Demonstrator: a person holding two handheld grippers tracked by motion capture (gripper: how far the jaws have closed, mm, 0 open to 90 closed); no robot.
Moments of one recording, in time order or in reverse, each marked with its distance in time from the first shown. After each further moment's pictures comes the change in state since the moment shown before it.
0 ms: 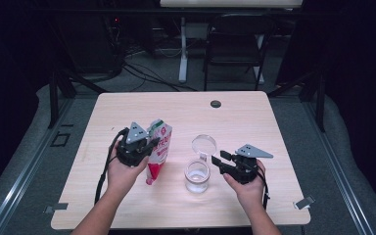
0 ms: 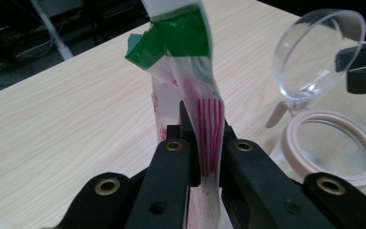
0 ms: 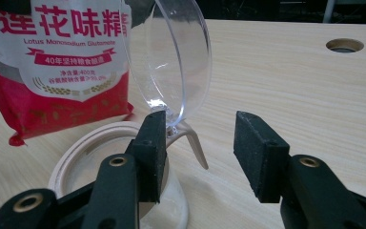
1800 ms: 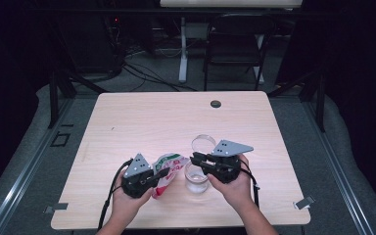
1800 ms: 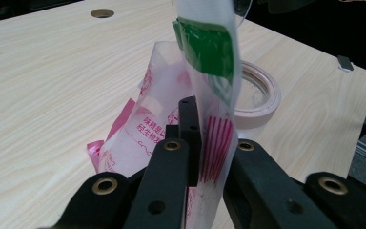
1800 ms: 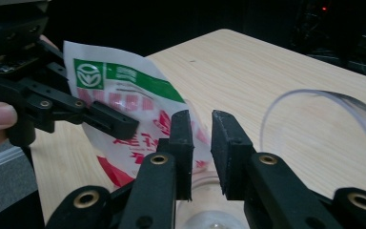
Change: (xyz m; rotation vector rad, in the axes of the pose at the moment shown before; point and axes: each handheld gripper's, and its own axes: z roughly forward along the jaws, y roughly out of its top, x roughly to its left) left arm -0.036 -0.069 0.001 -0.072 -0.221 -0.048; right arm 0.063 0.045 0.002 0.028 0.220 -0.247
